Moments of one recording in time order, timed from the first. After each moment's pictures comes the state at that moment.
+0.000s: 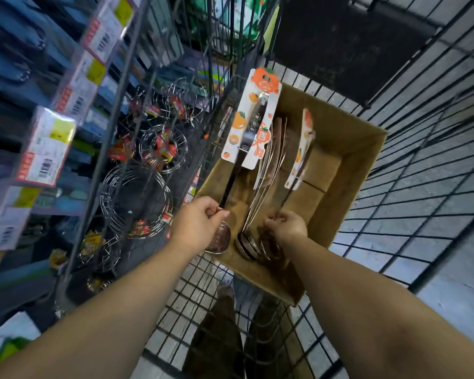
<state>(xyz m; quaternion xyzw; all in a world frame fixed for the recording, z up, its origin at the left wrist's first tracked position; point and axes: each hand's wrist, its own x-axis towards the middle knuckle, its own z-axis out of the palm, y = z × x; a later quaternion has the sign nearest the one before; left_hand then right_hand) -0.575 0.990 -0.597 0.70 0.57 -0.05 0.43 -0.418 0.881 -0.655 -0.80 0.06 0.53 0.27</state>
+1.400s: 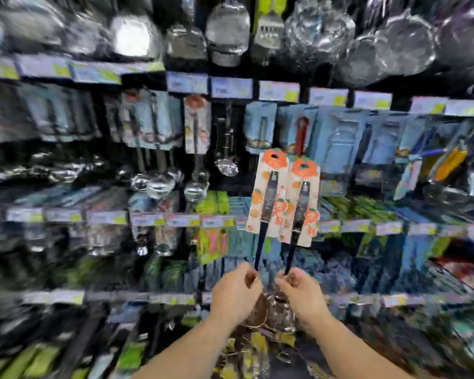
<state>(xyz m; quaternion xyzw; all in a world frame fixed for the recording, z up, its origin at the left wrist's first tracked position) -1.054 0.579 -0.199 0.51 0.77 0.37 0.13 -0.920 0.655 -0.202 -0.49 -0.71 0.40 0.31</state>
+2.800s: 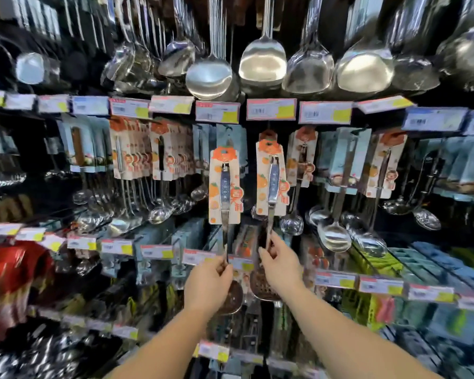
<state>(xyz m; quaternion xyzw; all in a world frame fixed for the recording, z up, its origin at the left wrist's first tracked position) -1.531 0.416 -0.151 0.36 0.84 0.41 -0.03 -1.437 0.542 -0.143 -0.32 -0.77 0.41 0.37</state>
